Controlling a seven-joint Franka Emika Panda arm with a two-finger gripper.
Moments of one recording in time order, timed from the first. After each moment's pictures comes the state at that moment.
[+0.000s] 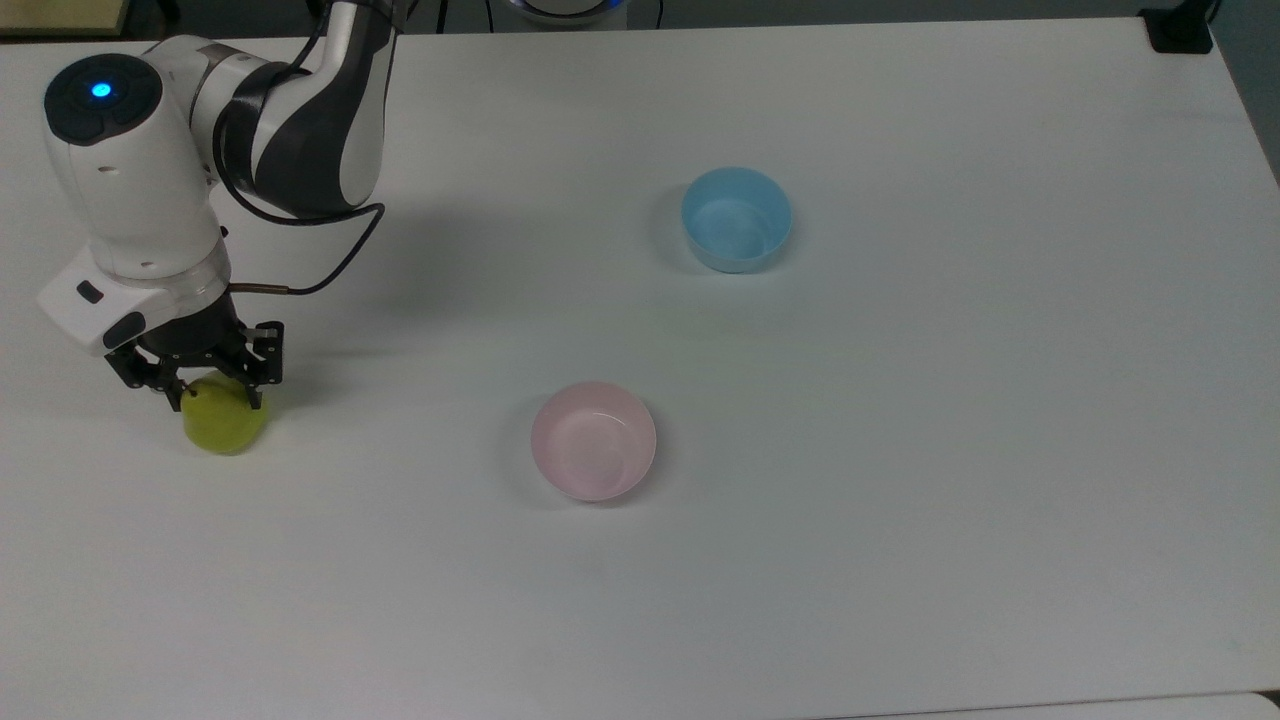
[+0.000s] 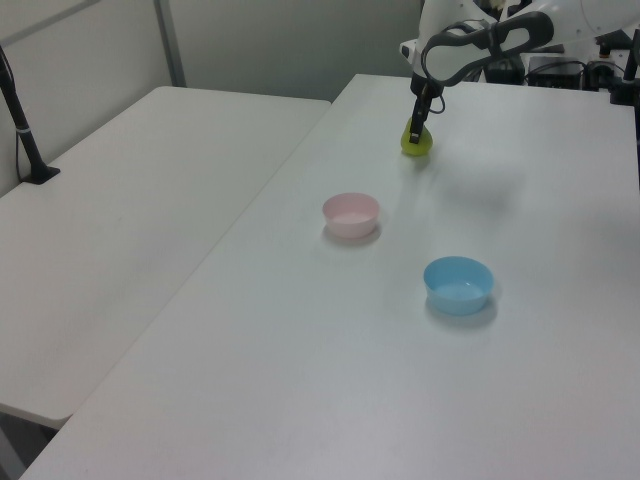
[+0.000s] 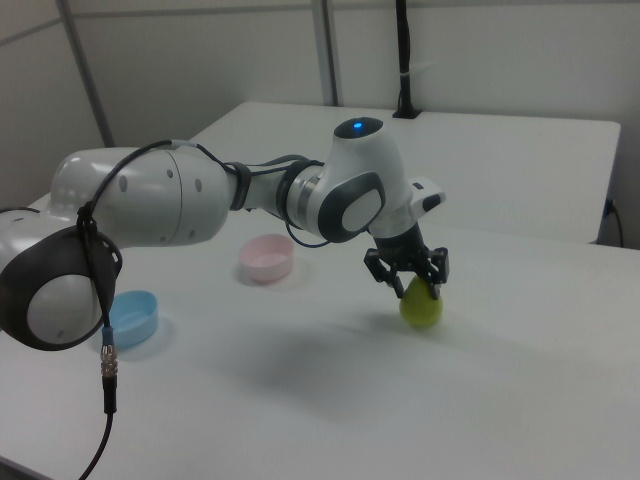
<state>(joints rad) -0.22 0.69 -0.15 -1.34 0.02 2.28 -0.48</state>
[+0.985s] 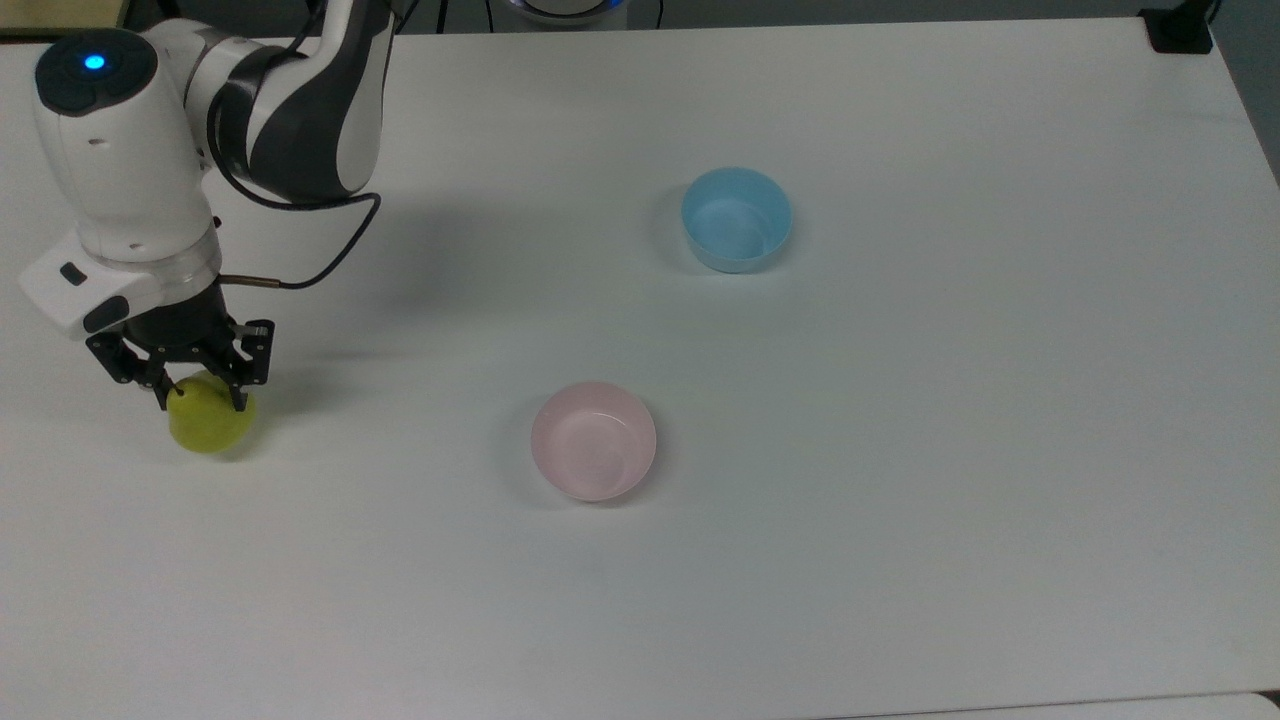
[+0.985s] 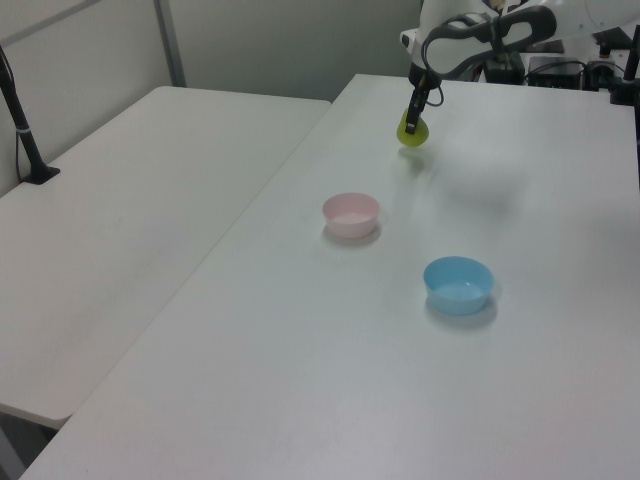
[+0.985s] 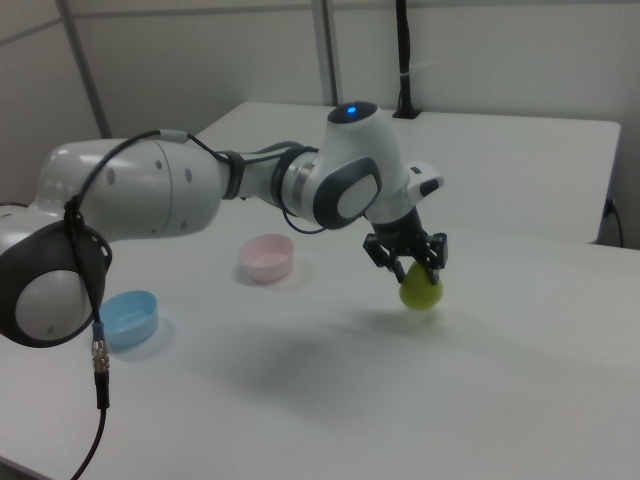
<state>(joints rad) -0.21 0.66 -0.15 -1.34 0.02 2.28 -0.45</state>
